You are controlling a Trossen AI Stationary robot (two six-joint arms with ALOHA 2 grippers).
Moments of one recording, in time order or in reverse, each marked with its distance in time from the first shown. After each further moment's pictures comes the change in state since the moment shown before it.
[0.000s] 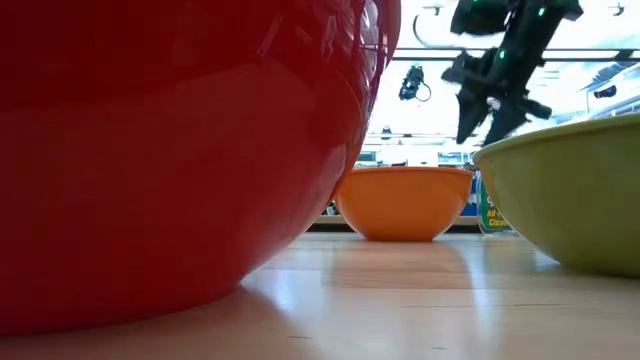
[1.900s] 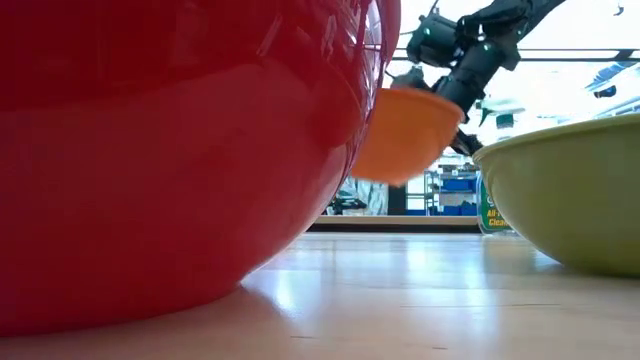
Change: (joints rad) left arm -0.001 0.263 0.003 0.036 0.540 -0.038; right arm -0.062 0.261 0.030 0.405 -0.448 -0.067
